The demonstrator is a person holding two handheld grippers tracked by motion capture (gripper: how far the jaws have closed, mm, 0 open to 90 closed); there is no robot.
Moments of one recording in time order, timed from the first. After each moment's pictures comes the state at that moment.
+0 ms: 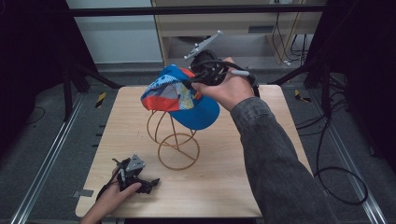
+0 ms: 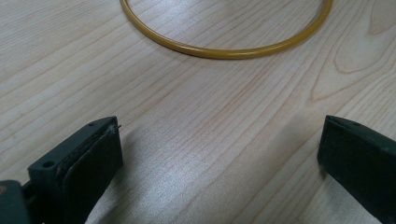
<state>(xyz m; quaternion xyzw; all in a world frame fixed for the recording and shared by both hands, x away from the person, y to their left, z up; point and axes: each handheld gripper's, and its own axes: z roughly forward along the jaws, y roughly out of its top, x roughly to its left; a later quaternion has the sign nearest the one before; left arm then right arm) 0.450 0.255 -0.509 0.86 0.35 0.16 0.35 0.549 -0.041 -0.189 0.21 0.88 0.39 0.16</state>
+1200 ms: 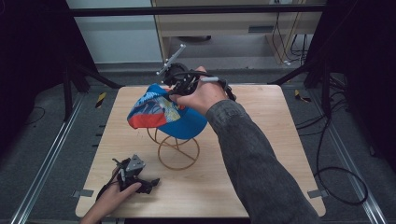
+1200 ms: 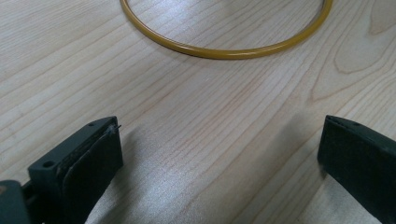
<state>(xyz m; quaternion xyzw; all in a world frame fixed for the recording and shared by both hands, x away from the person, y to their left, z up) 0.450 0.254 -0.509 0.86 0.35 0.16 0.35 0.556 0.019 -0.218 0.17 0.91 0.34 0.14</state>
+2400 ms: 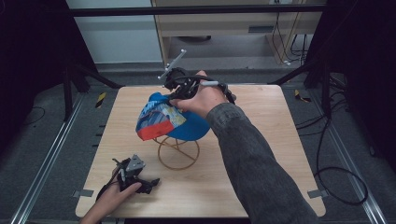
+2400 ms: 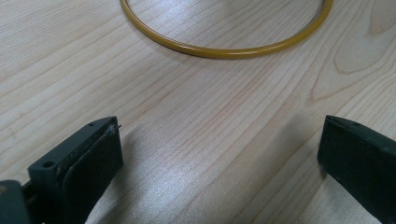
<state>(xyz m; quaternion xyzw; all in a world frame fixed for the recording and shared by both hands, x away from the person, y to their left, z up) 0.450 0.255 -0.509 0.85 0.35 0.16 0.35 0.557 0.018 -0.231 0.18 0.92 0.33 0.13</state>
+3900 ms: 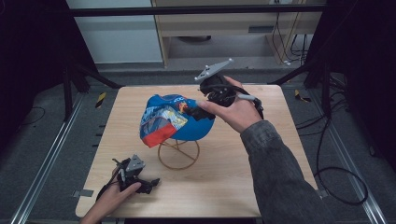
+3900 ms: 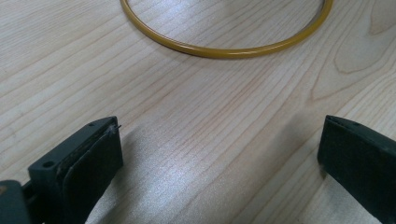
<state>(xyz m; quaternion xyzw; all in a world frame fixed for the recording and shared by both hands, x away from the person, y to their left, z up) 0.450 0.255 -0.509 0.86 0.35 0.16 0.35 0.526 -0.060 -0.238 0.25 0.86 0.42 0.16</state>
